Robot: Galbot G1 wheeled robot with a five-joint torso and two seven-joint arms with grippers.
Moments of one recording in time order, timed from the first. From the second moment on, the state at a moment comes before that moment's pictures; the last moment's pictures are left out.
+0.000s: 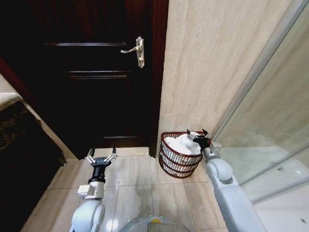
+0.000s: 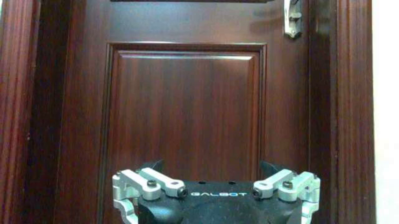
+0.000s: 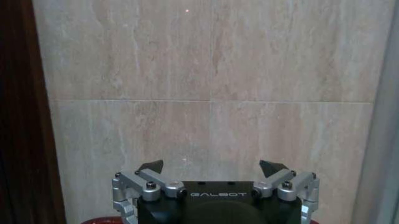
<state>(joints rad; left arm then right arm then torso) 1.72 -1.49 -0.67 -2.20 -0.17 -0.20 -0.05 -1.13 1.24 0.48 1.93 0.34 -0.37 0.10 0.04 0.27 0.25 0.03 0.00</state>
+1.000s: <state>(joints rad) 1.73 -1.47 -0.72 -2.20 -0.21 -0.19 -0.04 -0.78 0.80 0.05 1.79 1.47 -0.74 0.72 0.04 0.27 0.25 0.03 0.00</state>
